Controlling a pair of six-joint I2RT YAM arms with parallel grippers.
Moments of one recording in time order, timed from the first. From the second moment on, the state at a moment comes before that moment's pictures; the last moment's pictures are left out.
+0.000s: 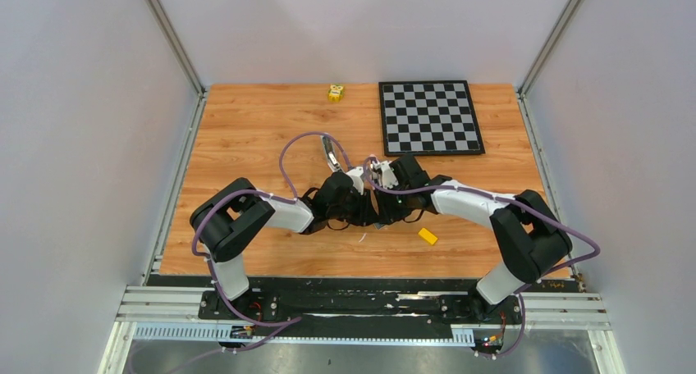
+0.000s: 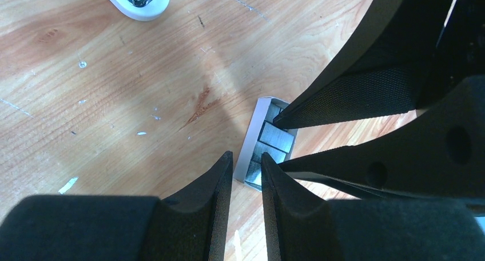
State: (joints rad) left arm -0.81 1.79 0.72 0.48 0.25 -0.57; right arm 0.63 1.56 0.84 -0.28 -0.28 0.11
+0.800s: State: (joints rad) left arm -0.81 1.79 0.72 0.48 0.25 -0.55; right arm 0.59 1.45 0.81 -0.22 -0.39 0.14
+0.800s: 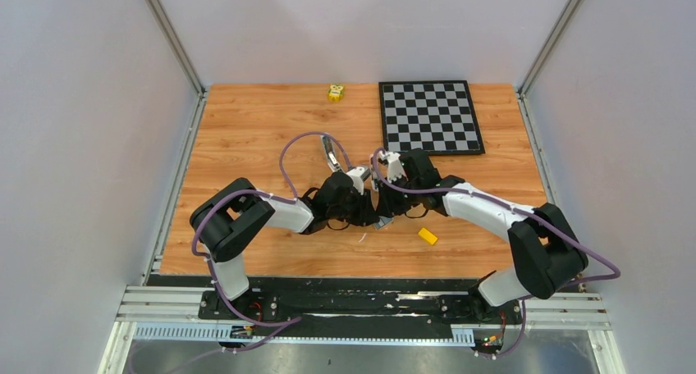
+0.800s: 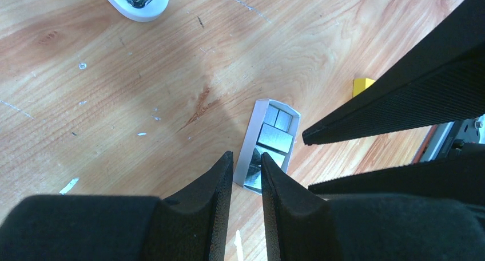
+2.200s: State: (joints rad) left arm -0.81 1.79 0.72 0.48 0.24 -0.55; right arm 0.58 1.56 0.79 -0.20 -0.39 0.14
